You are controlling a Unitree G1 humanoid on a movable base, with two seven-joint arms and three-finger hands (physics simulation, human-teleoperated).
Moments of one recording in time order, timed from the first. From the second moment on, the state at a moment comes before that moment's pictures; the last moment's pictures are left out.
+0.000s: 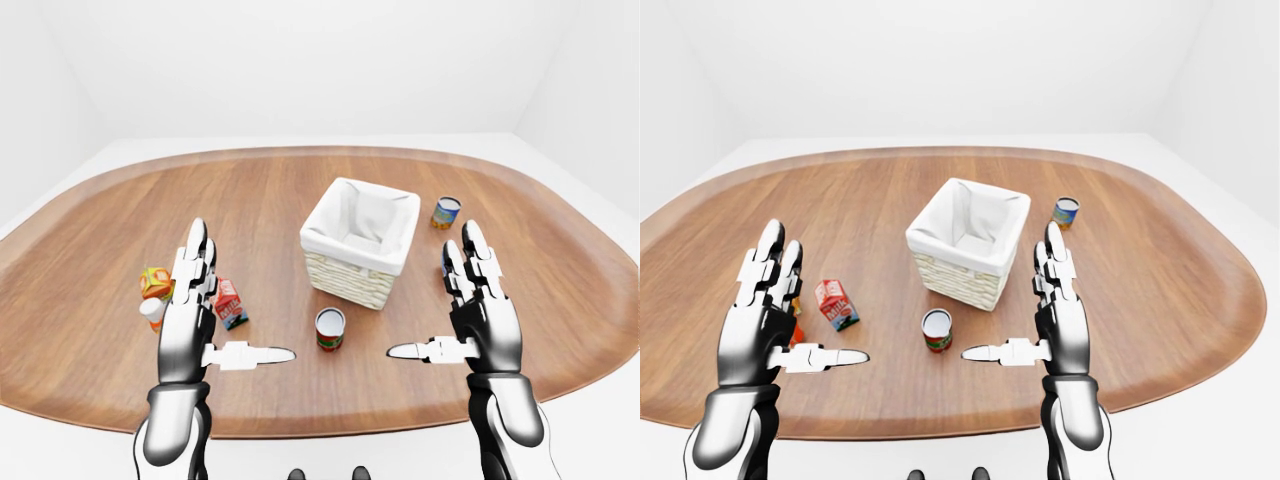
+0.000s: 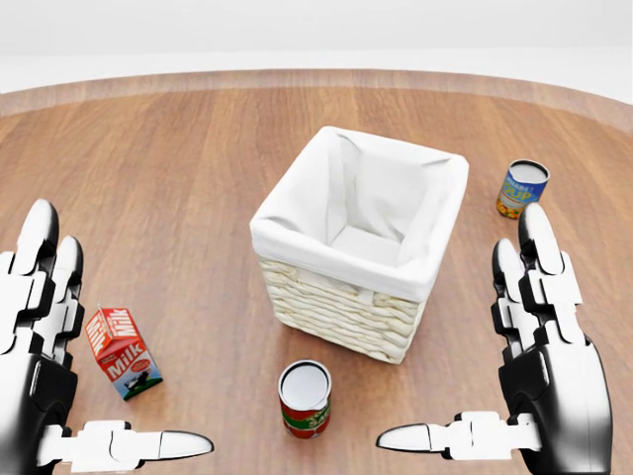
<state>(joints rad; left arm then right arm) 0.26 -0.01 0.04 -0.69 0.13 0.09 -0.11 0.27 0.01 -0.02 -0.60 0.01 0.03 0.07</state>
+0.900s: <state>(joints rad) 0.26 -0.01 0.06 -0.75 0.08 0.09 -0.16 0.27 0.01 -0.01 -0.61 0.01 0.04 0.07</state>
